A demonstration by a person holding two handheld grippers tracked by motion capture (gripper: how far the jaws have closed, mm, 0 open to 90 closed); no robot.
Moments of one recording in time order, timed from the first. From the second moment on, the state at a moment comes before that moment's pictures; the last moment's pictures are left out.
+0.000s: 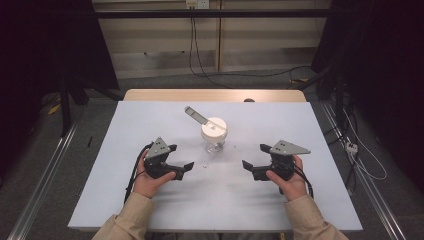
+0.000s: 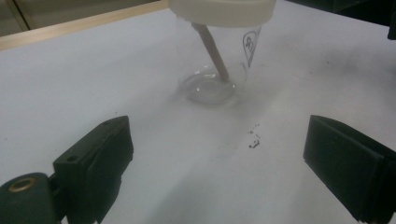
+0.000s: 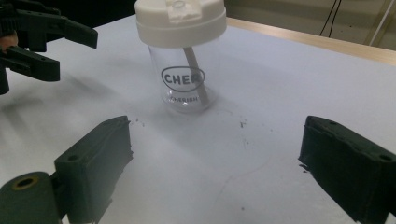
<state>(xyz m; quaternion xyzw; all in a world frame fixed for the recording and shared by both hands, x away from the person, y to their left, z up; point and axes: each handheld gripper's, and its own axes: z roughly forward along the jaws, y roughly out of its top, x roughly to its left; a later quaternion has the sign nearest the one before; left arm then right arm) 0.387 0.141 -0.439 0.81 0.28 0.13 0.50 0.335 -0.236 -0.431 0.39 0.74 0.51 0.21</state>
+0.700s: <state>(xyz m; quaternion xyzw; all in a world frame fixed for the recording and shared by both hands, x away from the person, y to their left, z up) 0.375 0.173 -0.442 0.80 0.30 0.14 0.50 0.310 -0.252 -0.443 0.40 0.74 0.50 0.22</state>
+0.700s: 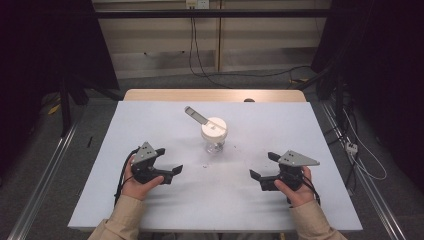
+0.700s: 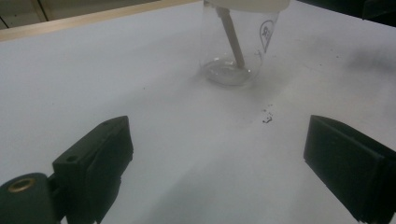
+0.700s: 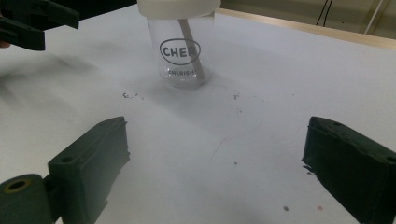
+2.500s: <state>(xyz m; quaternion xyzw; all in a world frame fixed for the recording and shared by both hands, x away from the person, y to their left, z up) 0.361 0.225 -0.445 0.78 0.34 0.16 0.50 0.283 -0.286 -0.454 0.42 0.73 0.48 0.24</state>
